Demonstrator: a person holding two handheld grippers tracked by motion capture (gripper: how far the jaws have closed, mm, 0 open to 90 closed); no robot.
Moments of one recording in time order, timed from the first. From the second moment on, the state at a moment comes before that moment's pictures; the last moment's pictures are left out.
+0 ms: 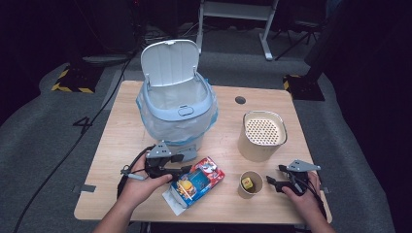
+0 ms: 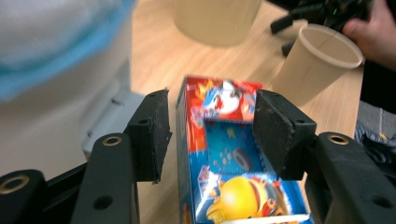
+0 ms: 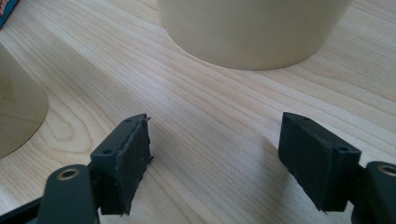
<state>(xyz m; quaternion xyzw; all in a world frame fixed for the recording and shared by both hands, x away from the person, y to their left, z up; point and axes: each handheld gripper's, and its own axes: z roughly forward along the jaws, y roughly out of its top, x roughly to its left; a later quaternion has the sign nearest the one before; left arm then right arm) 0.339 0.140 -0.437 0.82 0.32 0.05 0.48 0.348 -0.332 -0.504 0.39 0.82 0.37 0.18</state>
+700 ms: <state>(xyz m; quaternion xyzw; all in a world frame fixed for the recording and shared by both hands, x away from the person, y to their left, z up) 0.363 0.112 -0.470 0.85 0.33 0.01 0.41 0.348 -0.332 -0.504 0.39 0.82 0.37 0.18</state>
